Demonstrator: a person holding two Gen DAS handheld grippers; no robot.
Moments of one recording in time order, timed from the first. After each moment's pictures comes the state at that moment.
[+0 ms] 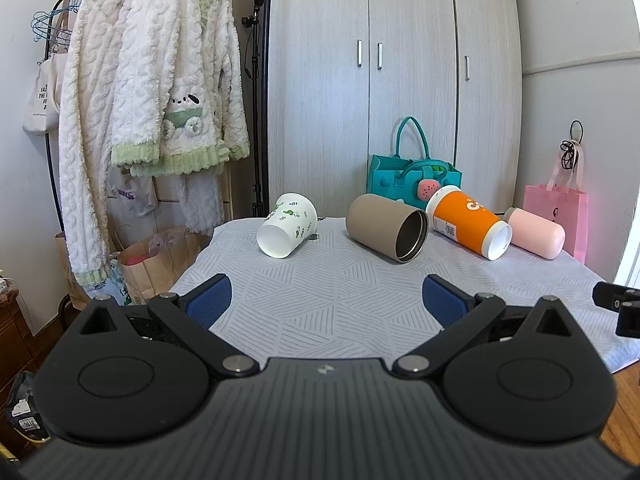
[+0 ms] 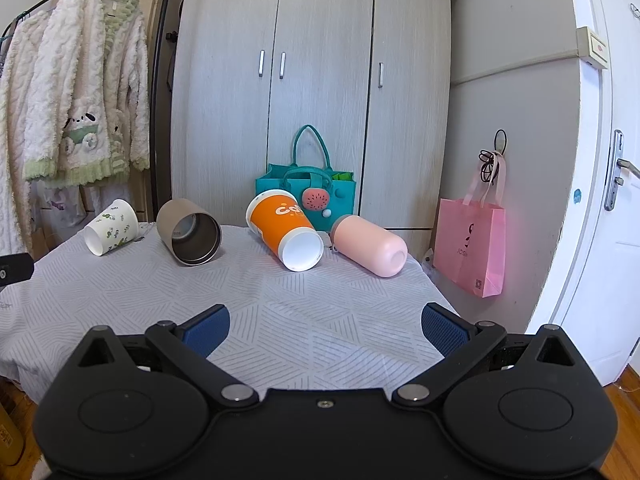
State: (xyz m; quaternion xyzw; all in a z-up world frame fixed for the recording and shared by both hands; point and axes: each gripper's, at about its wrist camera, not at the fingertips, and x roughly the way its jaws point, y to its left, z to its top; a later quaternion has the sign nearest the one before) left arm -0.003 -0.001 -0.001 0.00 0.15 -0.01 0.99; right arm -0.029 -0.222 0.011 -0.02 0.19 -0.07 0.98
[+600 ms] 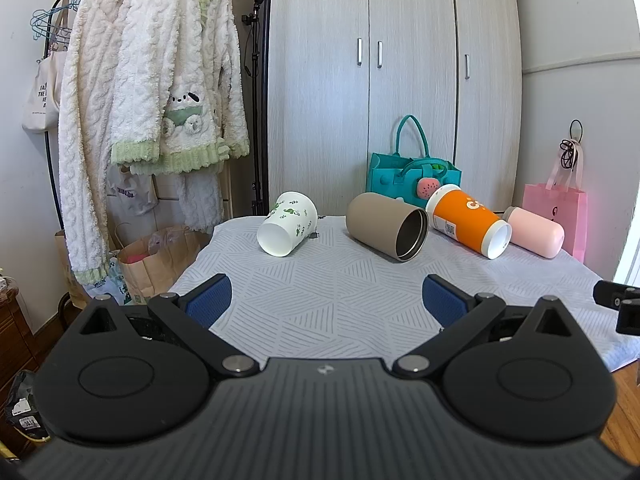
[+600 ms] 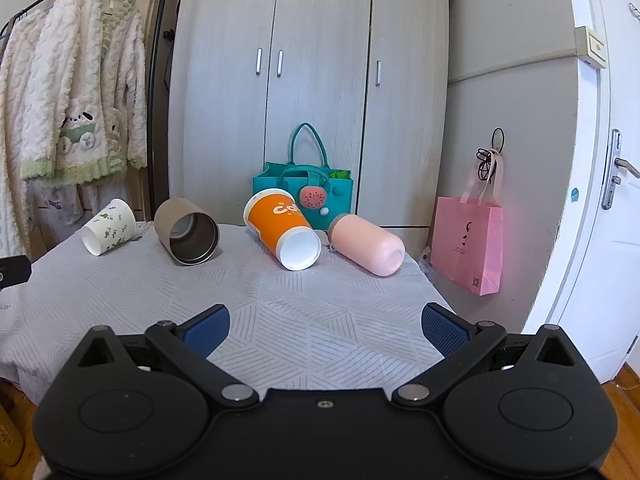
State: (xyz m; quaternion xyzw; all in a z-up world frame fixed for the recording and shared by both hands) left arm -0.002 -0.002 -0.002 0.00 0.15 -0.01 0.99; right arm -0.026 -0.222 0.013 -0.02 0.19 -0.08 0.98
